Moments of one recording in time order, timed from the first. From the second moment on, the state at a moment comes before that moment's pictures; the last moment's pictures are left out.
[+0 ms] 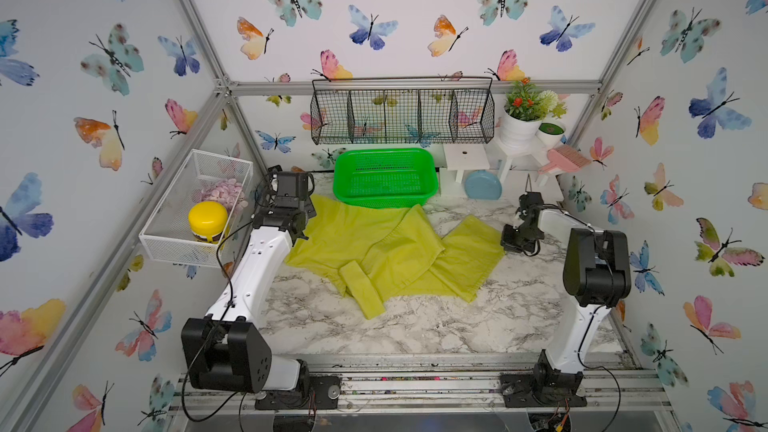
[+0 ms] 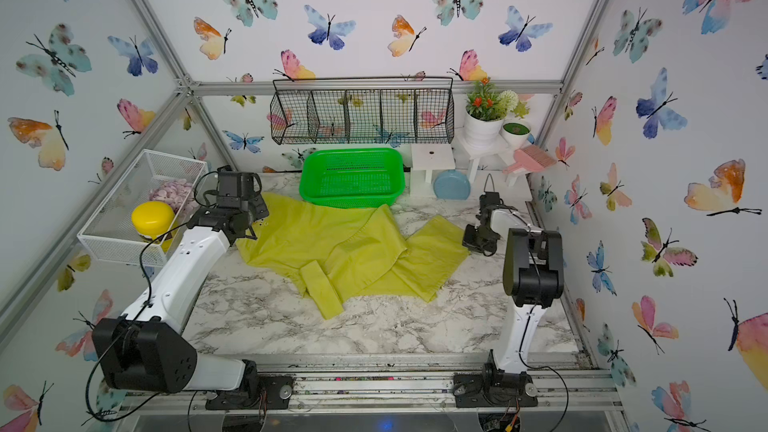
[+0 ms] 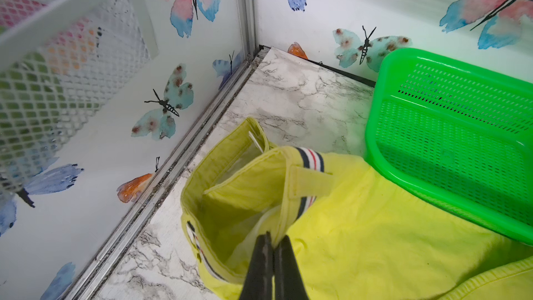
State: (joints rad) left arm -0.12 1.41 1.32 -0.62 -0.43 -0.40; right arm -0.09 1.97 1.36 -0.70 -0.11 0.28
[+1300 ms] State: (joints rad) left arm -0.12 1.39 1.28 -0.66 -0.68 -0.48; right arm -0.40 1.83 1.51 -0.62 0.03 0.46
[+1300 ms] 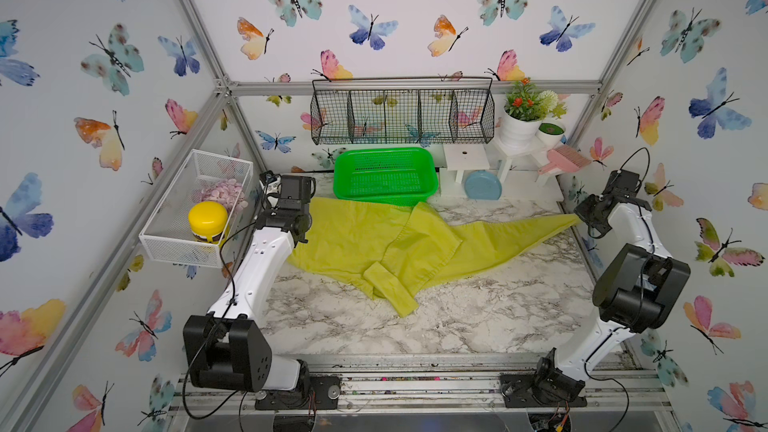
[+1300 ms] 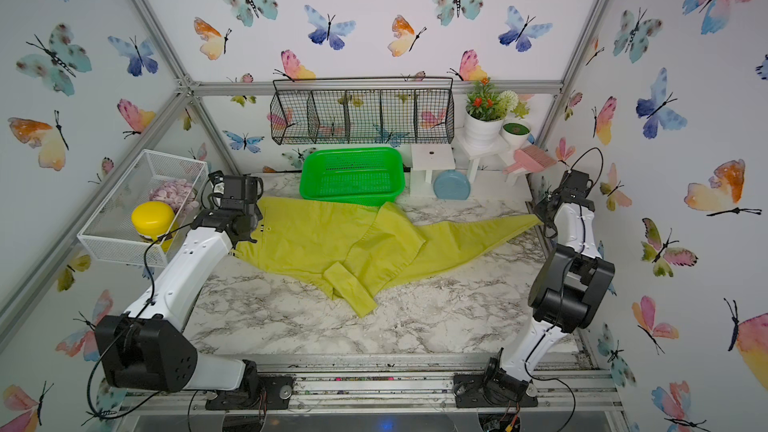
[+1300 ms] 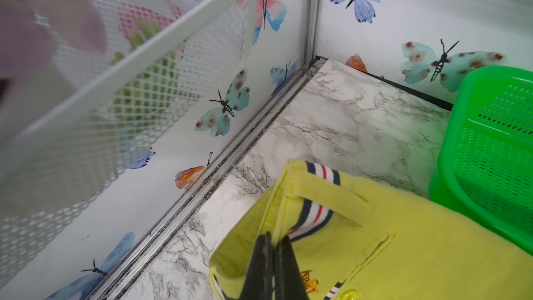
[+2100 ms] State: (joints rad) left arm -0.08 1.27 1.20 -0.69 -0.78 -0.48; right arm -0.38 1.75 1.36 -0.63 0.03 0.42
